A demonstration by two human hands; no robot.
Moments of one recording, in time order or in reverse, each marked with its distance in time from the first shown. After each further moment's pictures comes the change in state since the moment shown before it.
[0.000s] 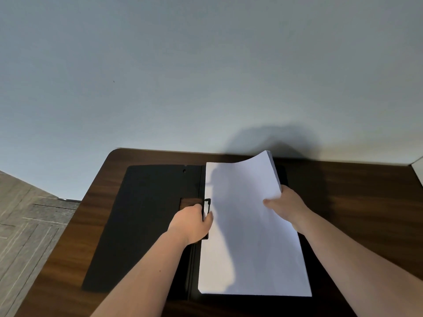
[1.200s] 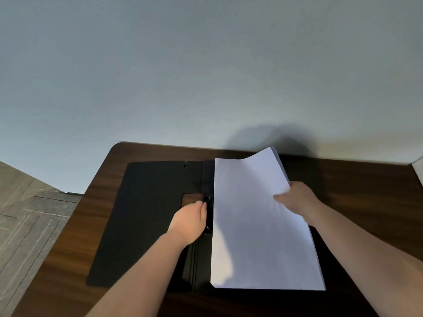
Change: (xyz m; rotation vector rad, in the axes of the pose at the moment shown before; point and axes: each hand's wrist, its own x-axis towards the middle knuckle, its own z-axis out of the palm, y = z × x) left_hand -0.010 -0.008 0.012 -0.107 0.115 0.067; right_hand -0.002 -0.002 -0.016 -0.204 0.074 0.006
